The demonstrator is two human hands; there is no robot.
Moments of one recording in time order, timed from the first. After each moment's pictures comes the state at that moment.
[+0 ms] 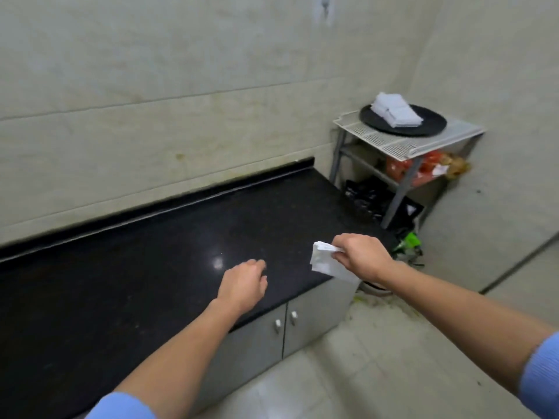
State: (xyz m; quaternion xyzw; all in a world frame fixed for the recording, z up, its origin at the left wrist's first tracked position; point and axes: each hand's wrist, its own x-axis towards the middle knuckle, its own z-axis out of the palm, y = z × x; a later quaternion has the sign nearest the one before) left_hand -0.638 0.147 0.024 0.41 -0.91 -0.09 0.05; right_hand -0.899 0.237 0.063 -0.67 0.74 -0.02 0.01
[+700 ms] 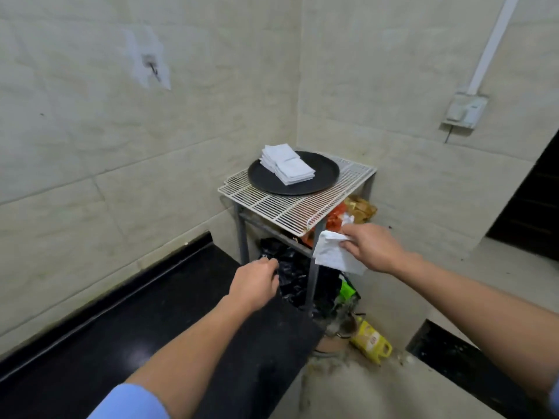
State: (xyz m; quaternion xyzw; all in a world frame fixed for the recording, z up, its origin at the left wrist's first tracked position) left_hand -1.060 0.006 0.073 0.19 -0.97 -0.08 0.10; right_hand -1.262 0.185 0.135 -0.53 0.84 -0.09 -0.05
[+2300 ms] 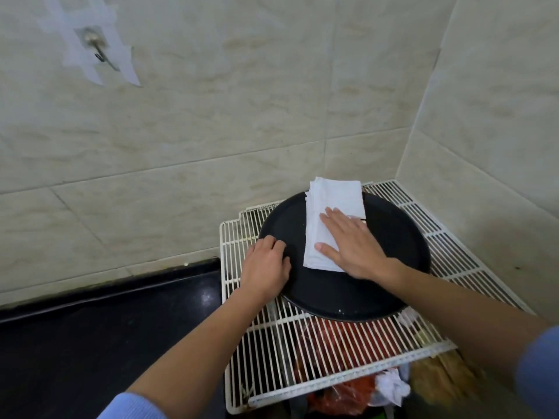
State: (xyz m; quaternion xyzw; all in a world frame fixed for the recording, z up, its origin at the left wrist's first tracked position) left_hand -1.385 -0.187 0.070 0.52 -0.84 -0.04 0.14; right_hand -1.604 -0.173 0.074 -0.76 0.65 -0.07 0.02
